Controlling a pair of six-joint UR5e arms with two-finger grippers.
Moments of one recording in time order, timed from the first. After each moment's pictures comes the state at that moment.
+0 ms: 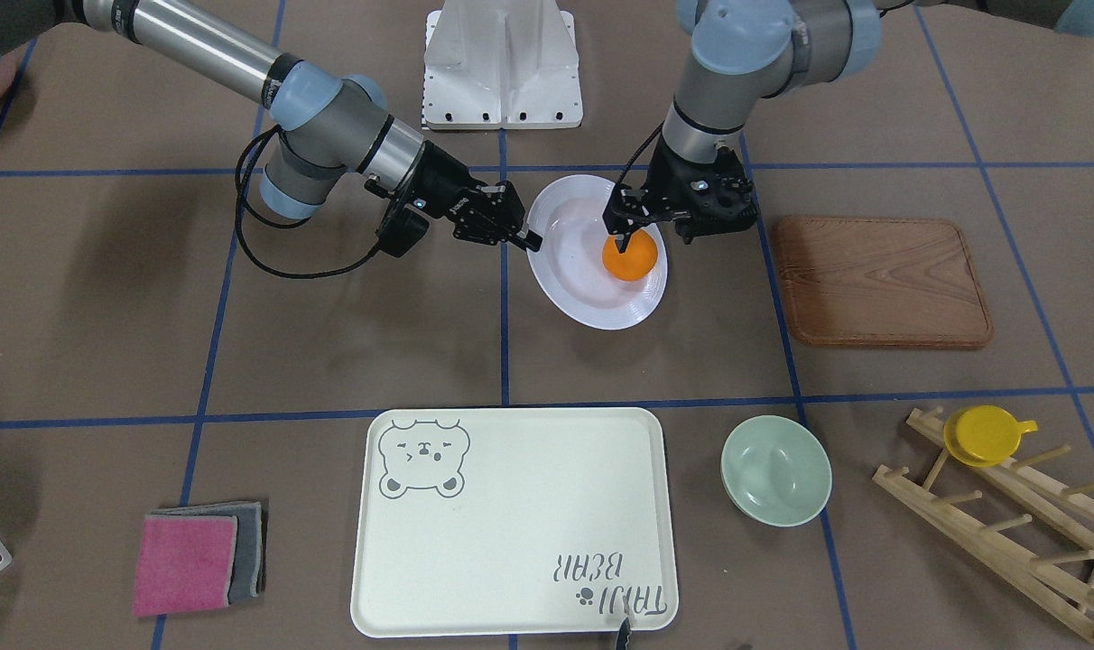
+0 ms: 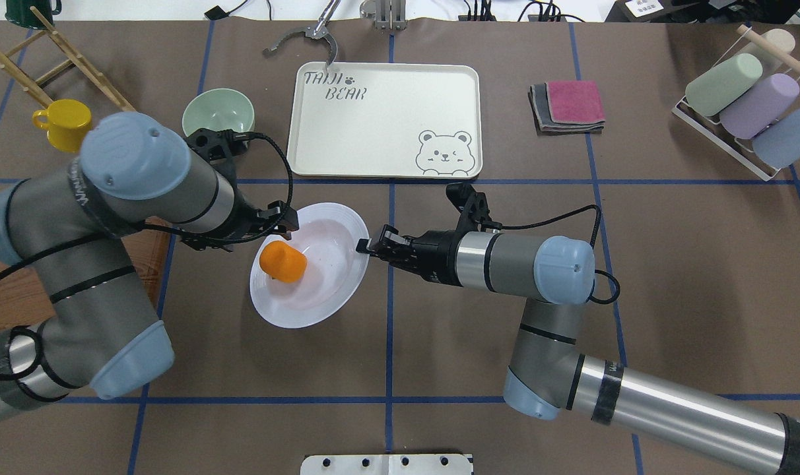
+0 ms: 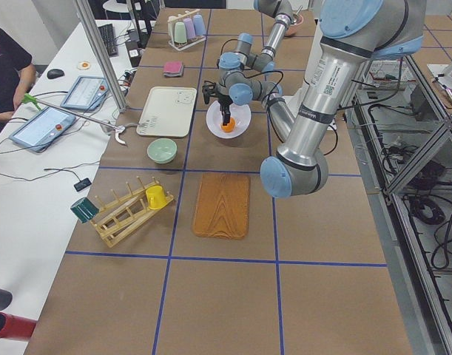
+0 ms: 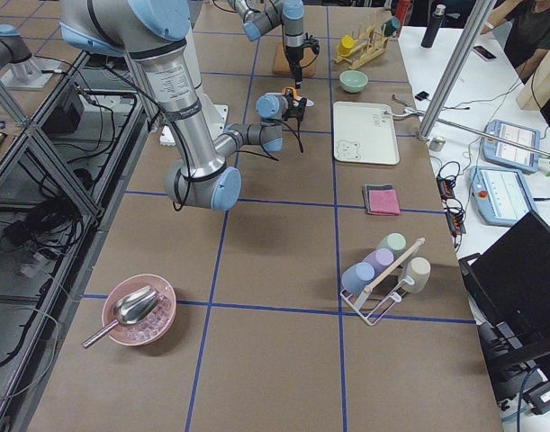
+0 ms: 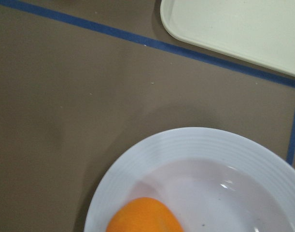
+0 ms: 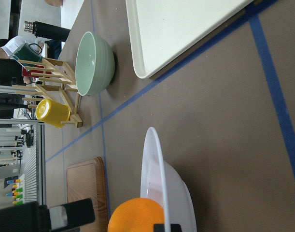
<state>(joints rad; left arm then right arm) -0.64 -2.00 -1.94 -1.61 -1.94 -1.29 0.42 -1.02 1.42 -0.19 1.68 1.81</state>
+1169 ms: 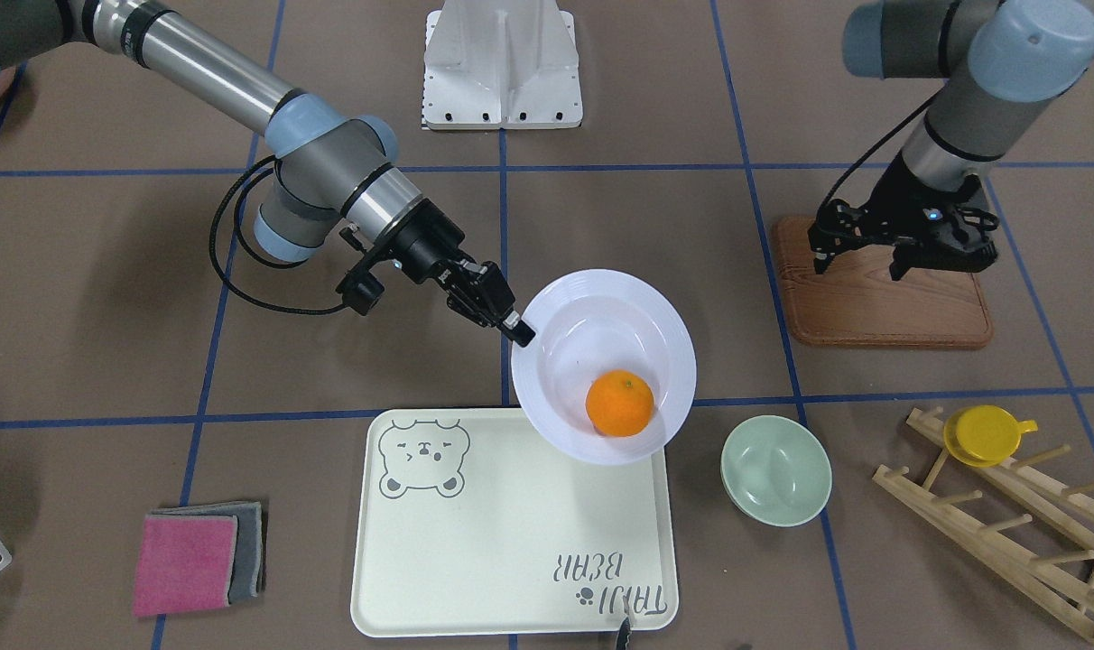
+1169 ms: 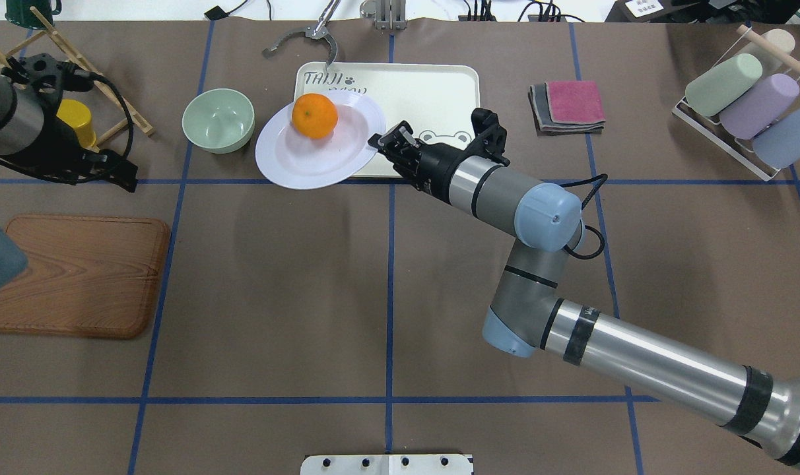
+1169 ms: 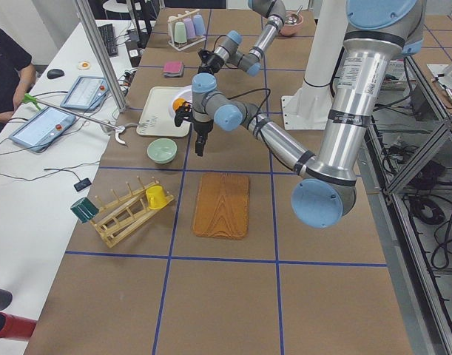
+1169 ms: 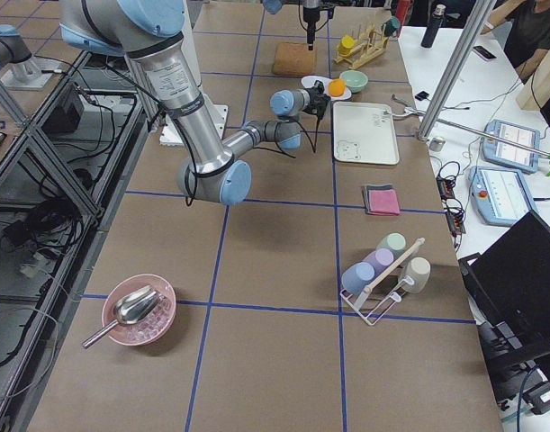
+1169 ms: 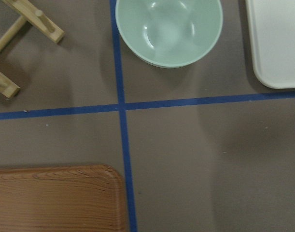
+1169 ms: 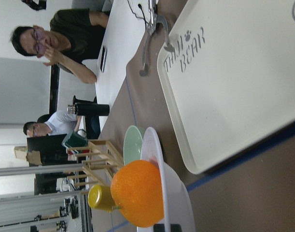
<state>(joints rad) -0.99 -1.78 -1.92 -1.62 -2.12 -0.66 0.54 -0.88 1.25 -0.19 1.39 2.03</state>
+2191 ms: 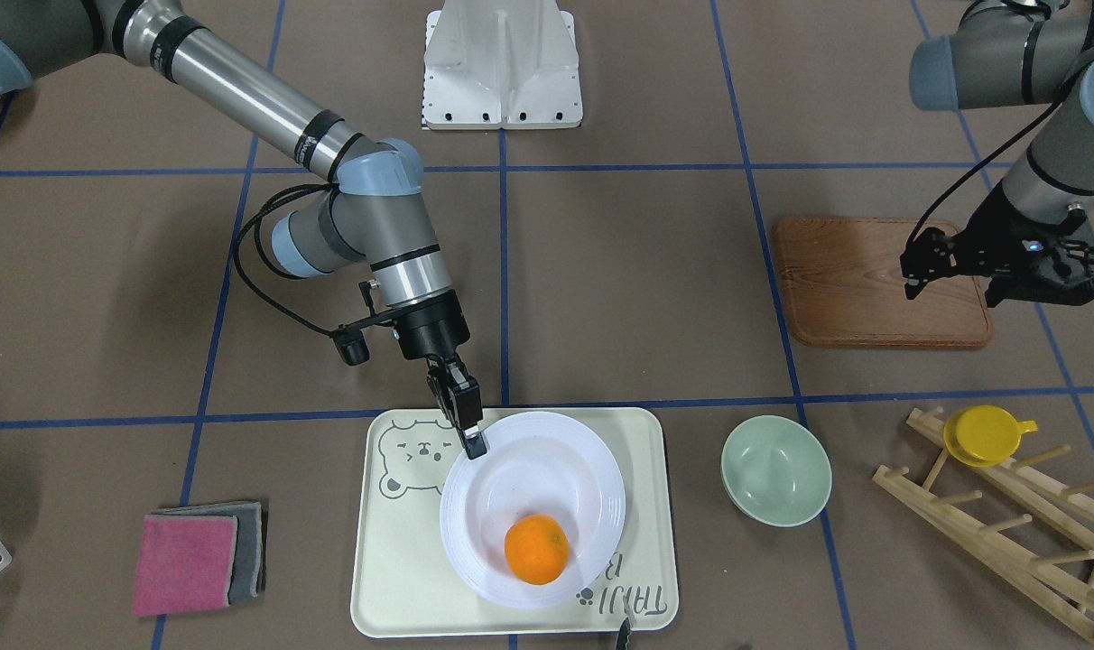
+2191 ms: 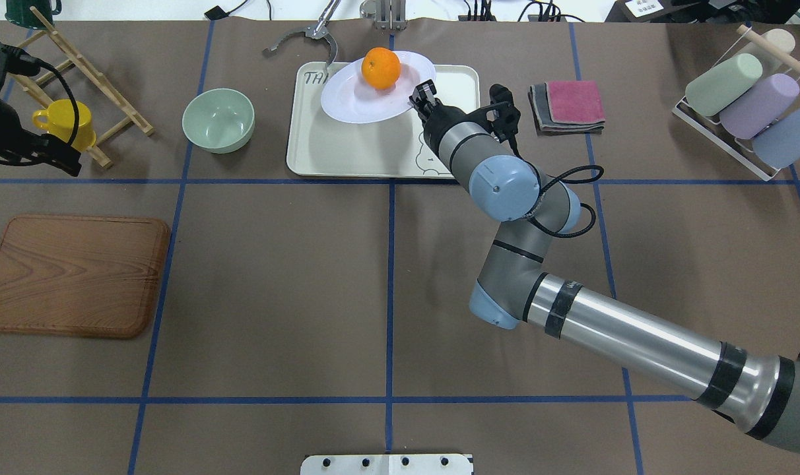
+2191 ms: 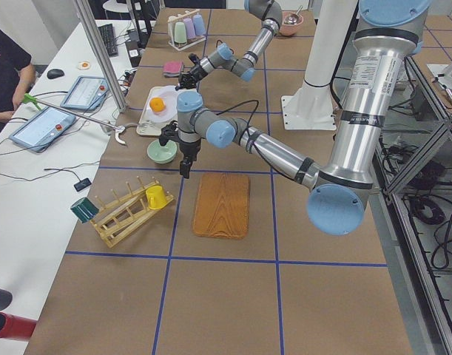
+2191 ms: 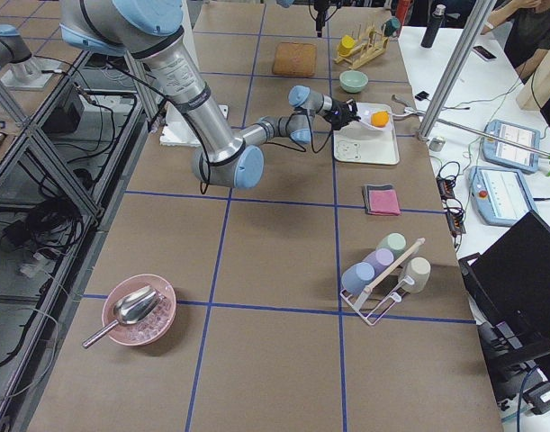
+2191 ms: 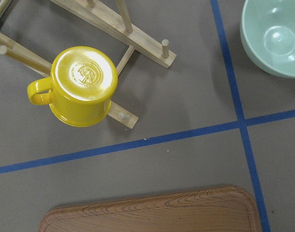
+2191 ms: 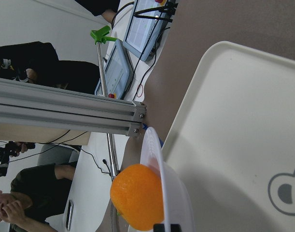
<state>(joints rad) -1.08 -1.75 -1.85 -1.63 -2.13 -0.49 0.53 -0.80 1.14 -0.54 1.14 2.21</state>
